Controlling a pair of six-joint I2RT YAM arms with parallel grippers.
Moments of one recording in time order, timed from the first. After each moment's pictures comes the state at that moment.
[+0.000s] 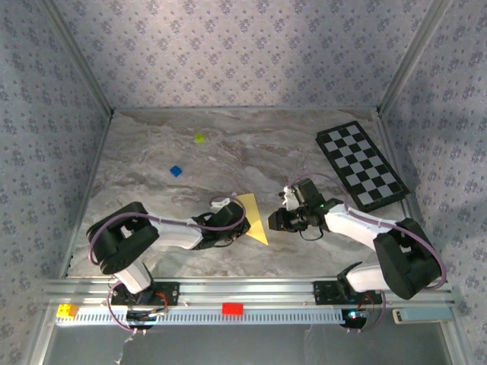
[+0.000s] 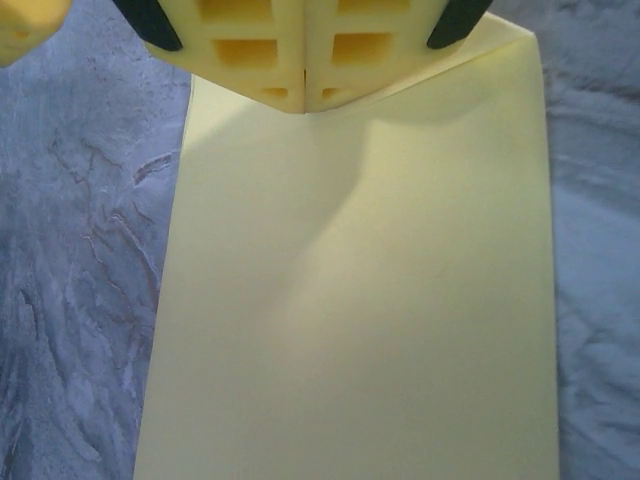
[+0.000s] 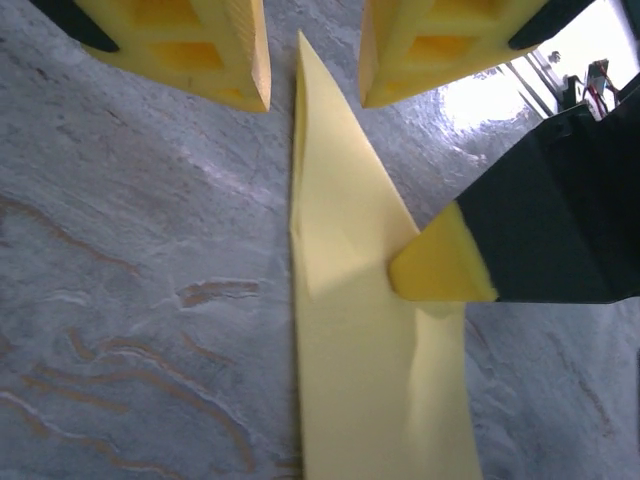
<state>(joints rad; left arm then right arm) -1.02 1.62 0.61 0.20 -0.13 -1.37 0.53 1.35 0.58 -0.27 -0.53 0.52</state>
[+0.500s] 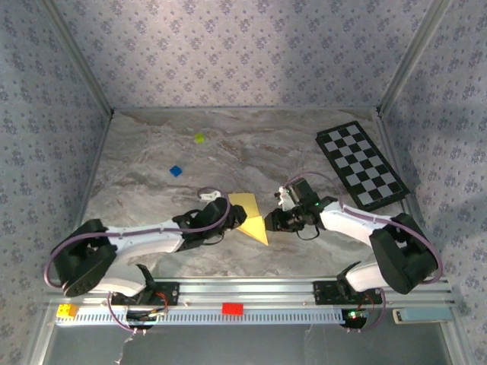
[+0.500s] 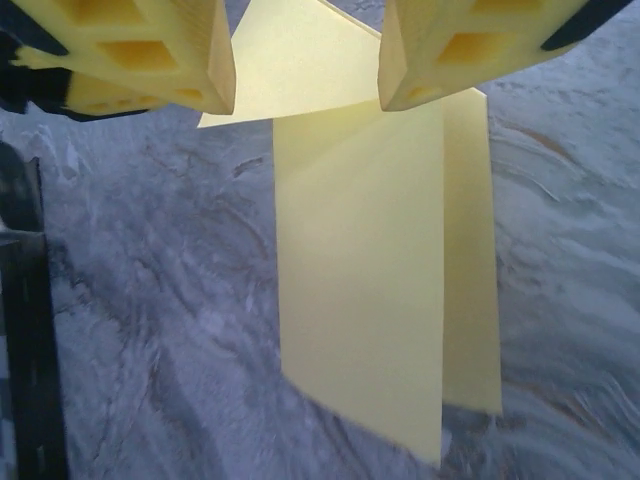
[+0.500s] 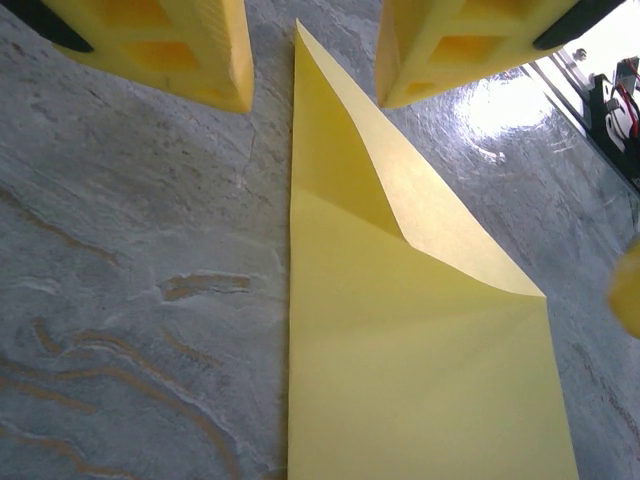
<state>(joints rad) -0.99 1.32 0.58 0.03 -0.20 -1.25 0.58 1.40 0.62 -0.29 -0.49 0.51</state>
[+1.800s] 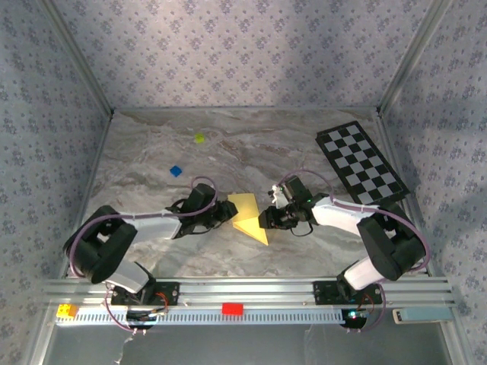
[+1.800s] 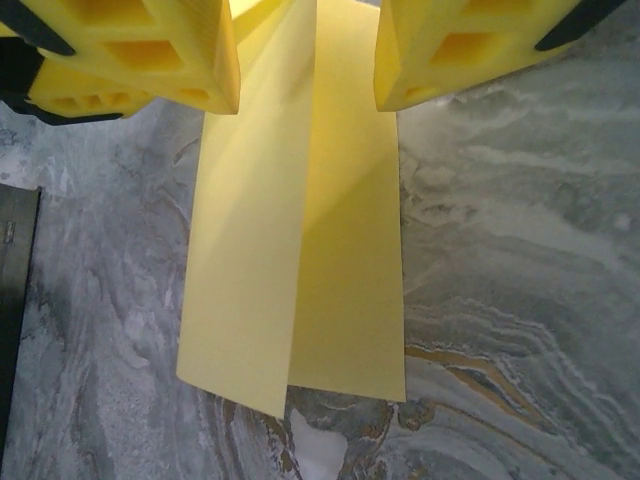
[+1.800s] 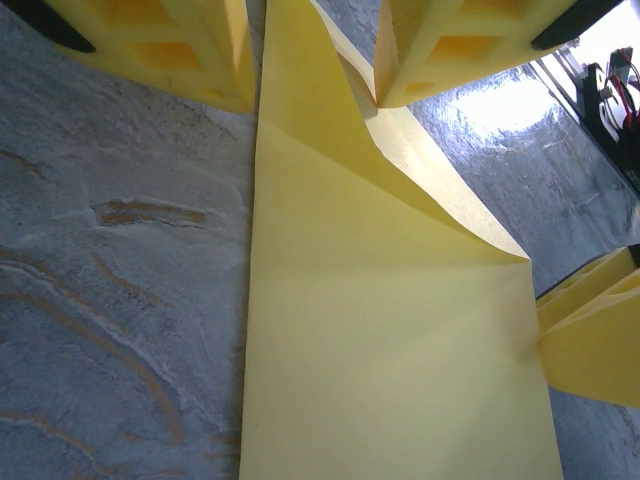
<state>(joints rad) -0.72 1.51 0.54 0.20 0.24 -1.15 0.60 1.50 0.67 -0.23 -0.51 0.52</state>
